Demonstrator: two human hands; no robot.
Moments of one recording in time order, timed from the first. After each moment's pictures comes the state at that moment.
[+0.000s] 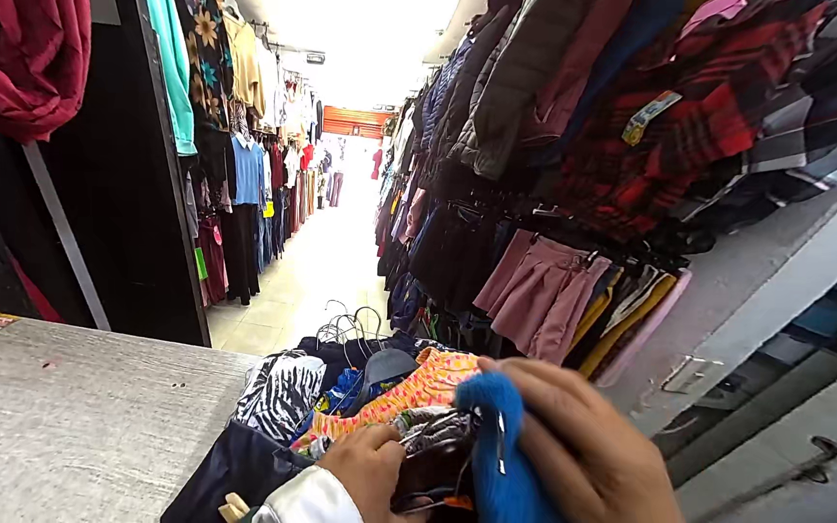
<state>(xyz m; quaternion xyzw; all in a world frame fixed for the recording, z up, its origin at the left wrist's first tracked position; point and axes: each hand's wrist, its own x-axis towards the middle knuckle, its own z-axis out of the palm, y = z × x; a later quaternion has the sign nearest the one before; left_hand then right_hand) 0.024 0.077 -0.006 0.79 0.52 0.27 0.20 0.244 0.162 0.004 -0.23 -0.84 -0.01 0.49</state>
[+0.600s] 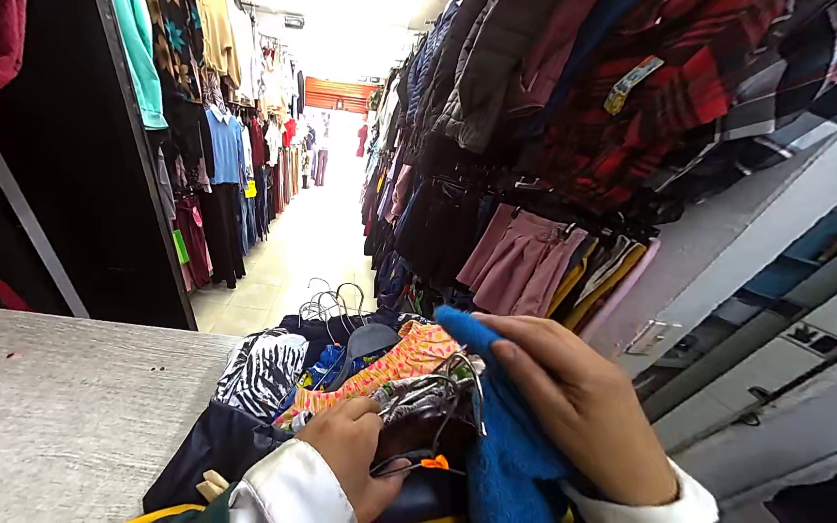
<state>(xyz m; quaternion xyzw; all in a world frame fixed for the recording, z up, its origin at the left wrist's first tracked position) 0.028 0.076 -0.017 0.78 0.52 0.30 0.15 0.275 0.189 0.006 -0.33 -0.82 -0.08 0.46</state>
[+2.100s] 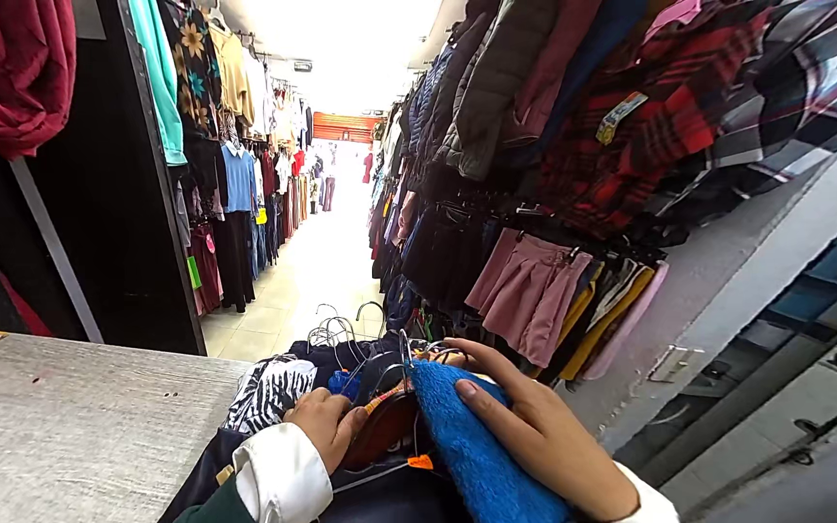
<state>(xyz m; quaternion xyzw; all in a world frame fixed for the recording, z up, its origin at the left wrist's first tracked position) -0.006 0.117 -0.010 0.69 0.64 0.21 0.27 0.255 0.198 -0.004 -0.33 -0.86 0.14 0.36</state>
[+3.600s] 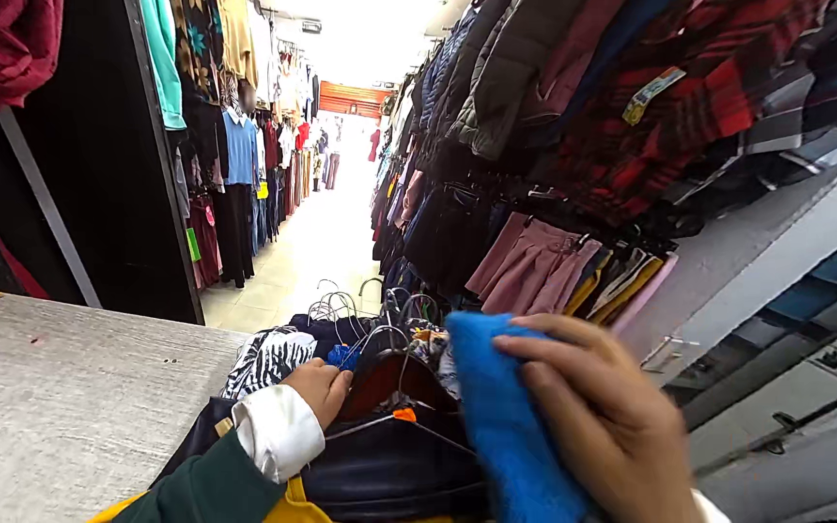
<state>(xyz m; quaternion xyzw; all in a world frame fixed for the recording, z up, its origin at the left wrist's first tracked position) -0.011 0.125 -0.019 0.69 0.65 0.19 0.26 0.270 0.169 0.010 -0.22 -0.83 0.01 0.51</state>
